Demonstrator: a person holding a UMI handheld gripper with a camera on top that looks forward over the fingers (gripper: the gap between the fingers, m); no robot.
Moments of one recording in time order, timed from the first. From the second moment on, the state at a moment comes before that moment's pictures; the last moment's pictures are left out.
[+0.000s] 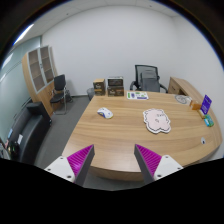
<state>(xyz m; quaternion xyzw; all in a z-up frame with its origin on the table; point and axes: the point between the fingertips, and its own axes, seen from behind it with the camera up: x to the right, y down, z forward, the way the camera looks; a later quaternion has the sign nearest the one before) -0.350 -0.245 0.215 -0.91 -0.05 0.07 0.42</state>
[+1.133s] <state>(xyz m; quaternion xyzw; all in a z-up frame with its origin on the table) -0.178 0.035 0.090 -0.90 -0.11 0.06 0.41</state>
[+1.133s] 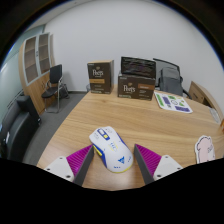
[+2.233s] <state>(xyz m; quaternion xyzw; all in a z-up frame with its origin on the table) 0.122 0.050 0.140 -0.92 0.00 -0.08 0.39</state>
